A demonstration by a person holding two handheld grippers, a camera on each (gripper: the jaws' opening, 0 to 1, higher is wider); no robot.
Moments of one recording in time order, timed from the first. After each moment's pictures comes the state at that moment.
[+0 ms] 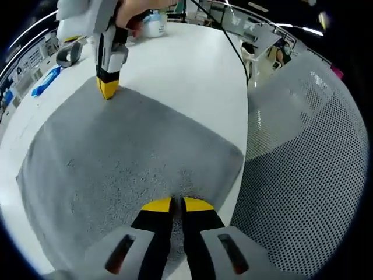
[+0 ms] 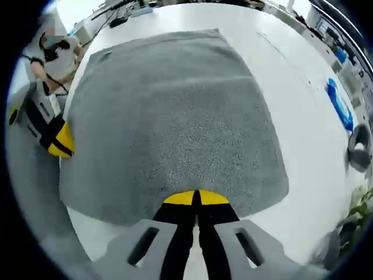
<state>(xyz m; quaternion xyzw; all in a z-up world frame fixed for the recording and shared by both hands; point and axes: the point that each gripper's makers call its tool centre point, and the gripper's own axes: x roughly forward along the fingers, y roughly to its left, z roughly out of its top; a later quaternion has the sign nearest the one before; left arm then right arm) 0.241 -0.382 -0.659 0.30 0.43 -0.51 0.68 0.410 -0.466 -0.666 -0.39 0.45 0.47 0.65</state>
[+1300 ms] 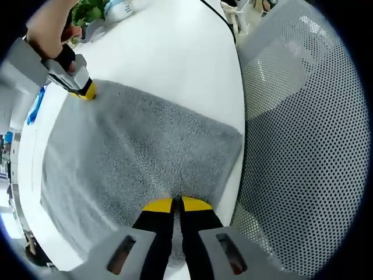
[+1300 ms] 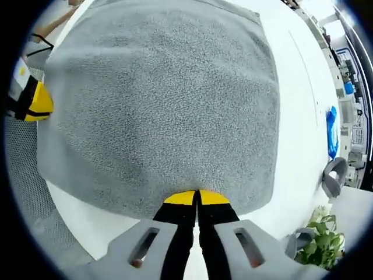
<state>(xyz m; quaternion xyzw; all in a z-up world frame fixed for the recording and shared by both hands) 0.235 -0.360 -0.661 0.44 0.44 -0.48 0.62 0.407 -0.474 -0.668 -0.52 0.49 0.39 0.58</state>
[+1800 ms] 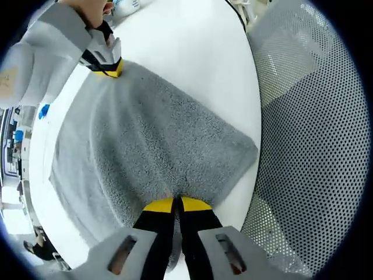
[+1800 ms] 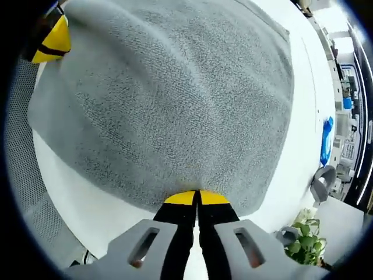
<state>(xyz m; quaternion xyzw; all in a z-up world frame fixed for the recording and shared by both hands) 0.253 -0.329 -0.661 0.47 0.43 -0.43 0.64 0.387 -0.485 -0.669 -0.60 0.47 0.36 0.54</state>
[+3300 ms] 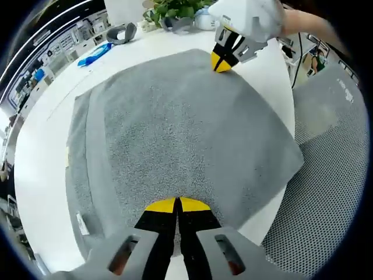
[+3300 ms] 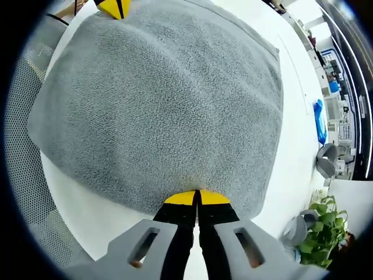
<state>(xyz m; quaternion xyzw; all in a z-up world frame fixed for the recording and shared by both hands) 0.302 -0.273 -0.658 0.28 0.44 -0.39 0.76 0.360 -0.500 -0.666 -0.53 0.45 0.35 0.63</state>
